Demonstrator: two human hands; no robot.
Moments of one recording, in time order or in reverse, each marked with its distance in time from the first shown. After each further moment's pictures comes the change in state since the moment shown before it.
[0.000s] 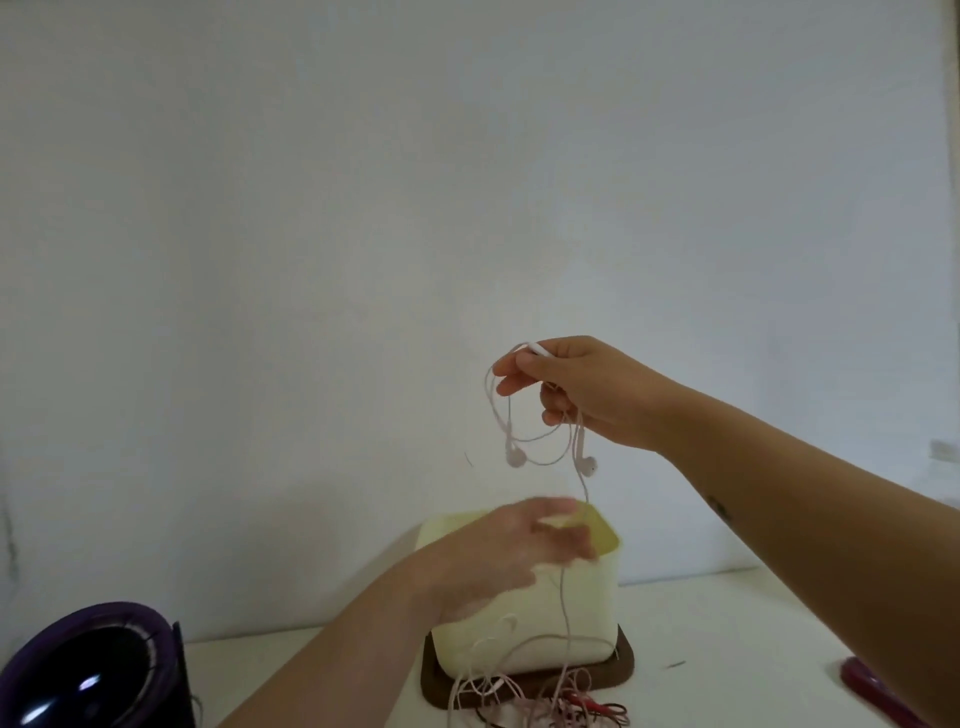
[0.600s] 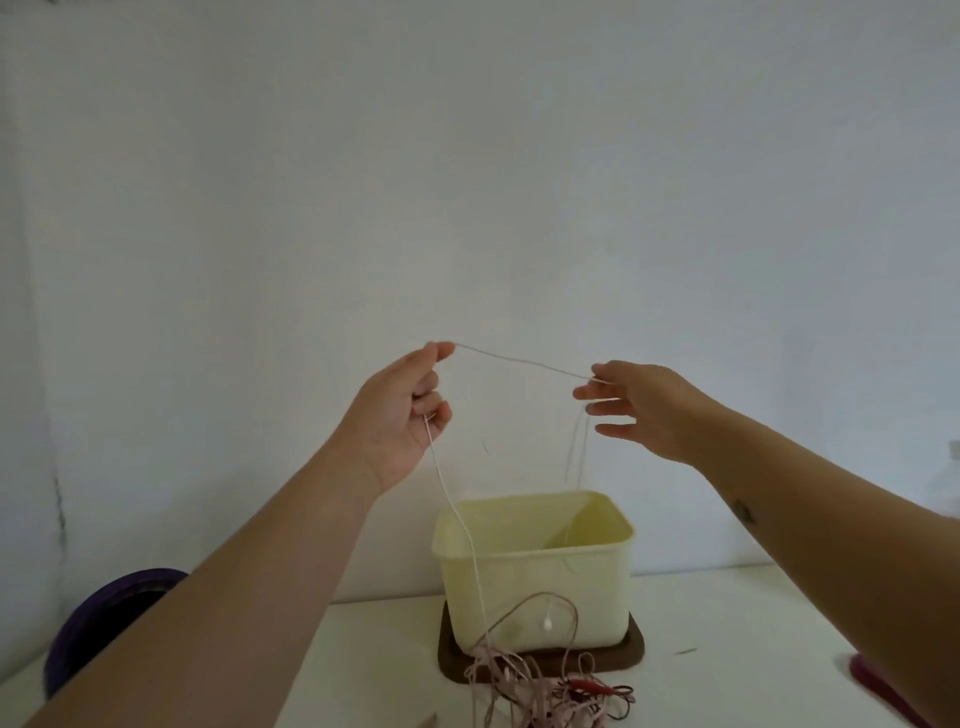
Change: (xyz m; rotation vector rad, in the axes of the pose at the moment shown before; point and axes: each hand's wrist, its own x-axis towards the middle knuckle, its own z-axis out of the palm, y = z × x) left_hand -0.027 0.046 -0.078 -0.707 0.601 0.345; right_hand -0.002 0.036 -0.022 0.241 0.269 0.255
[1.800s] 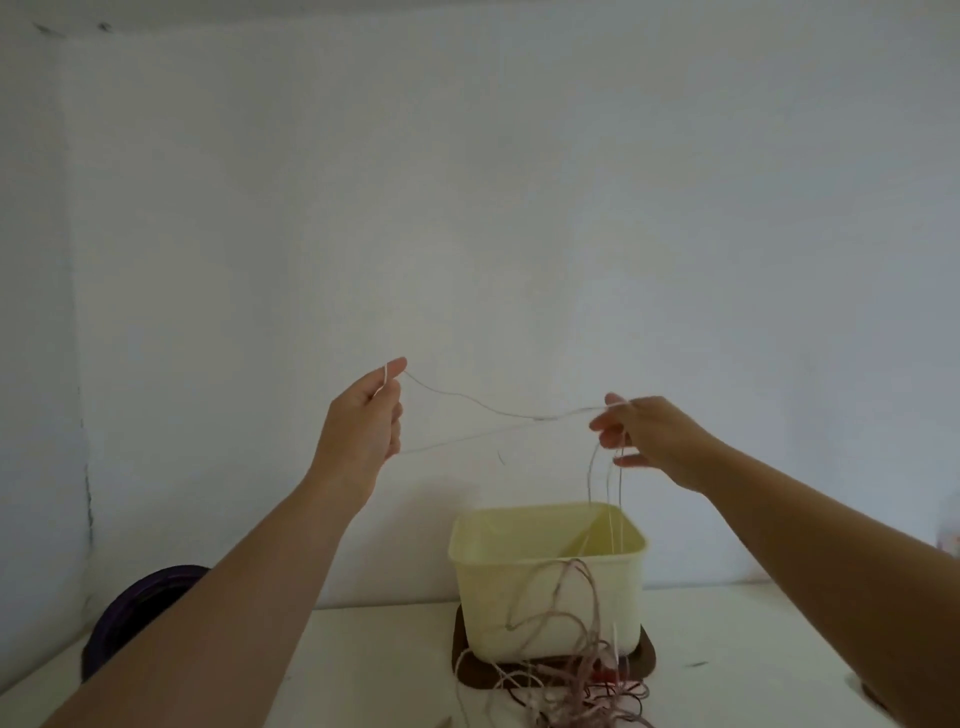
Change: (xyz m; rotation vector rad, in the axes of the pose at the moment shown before) left_hand -0.005 0.008 -0.044 0.384 0.224 0.242; right_hand 0.007 0.019 0.004 -0.288 0.041 -0.064
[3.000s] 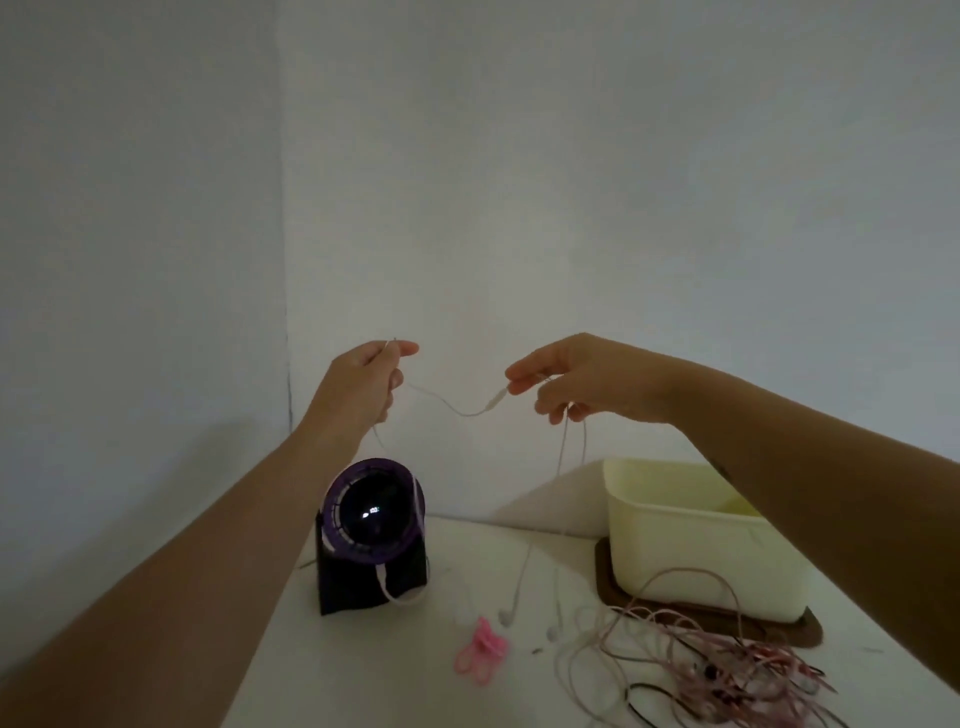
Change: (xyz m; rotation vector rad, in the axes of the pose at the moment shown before) left_hand -0.033 0.019 -0.179 0.334 0.137 -0.041; right_hand -0.055 -0.102 0.187 -0.355 -0.666 -0.288
